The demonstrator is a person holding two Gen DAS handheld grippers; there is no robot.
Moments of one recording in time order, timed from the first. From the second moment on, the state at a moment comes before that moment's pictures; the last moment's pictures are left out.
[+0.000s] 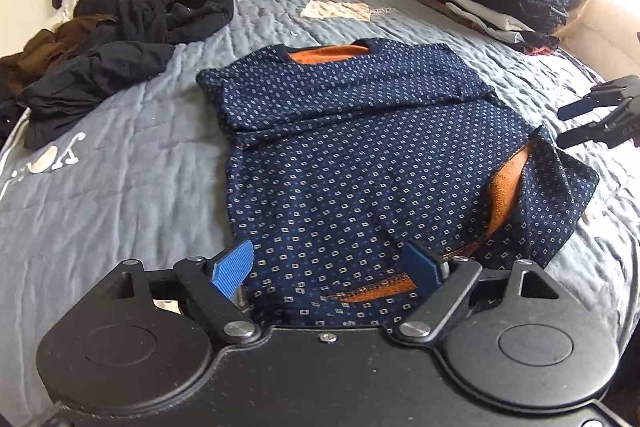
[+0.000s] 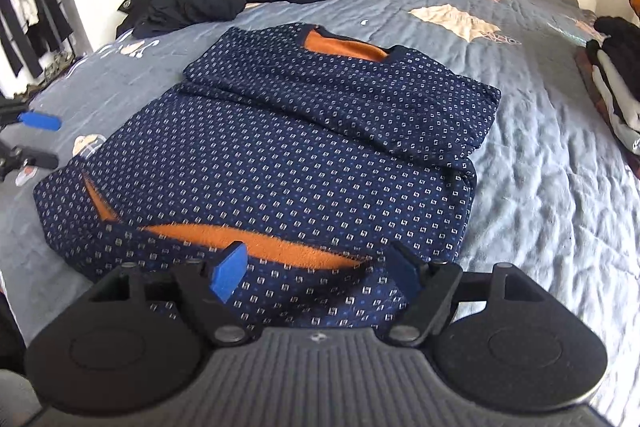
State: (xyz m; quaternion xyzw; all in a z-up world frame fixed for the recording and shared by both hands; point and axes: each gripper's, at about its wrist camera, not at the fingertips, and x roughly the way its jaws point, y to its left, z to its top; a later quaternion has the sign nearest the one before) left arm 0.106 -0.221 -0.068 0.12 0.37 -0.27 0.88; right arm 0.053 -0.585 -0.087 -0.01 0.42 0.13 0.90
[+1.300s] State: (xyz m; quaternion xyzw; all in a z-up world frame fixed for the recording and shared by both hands) left arm 0.107 -0.206 -0.087 0.12 0.40 -0.25 0.87; right arm 0.060 -0.548 -0.058 0.00 0.40 0.17 0.90
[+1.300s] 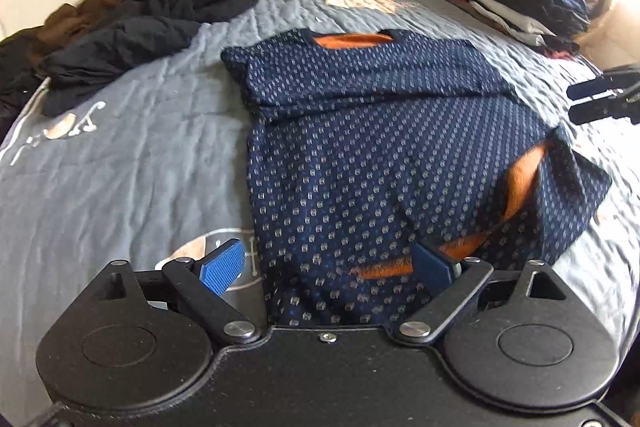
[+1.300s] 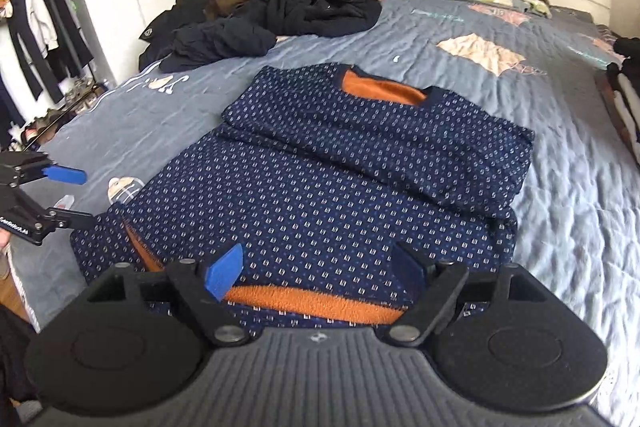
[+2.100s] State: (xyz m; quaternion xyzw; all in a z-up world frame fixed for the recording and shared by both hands) left arm 0.129 -0.192 -0.121 0.12 0.45 -0.29 0.84; right arm 0.060 -0.550 -0.080 -0.02 0.43 0.16 0.89
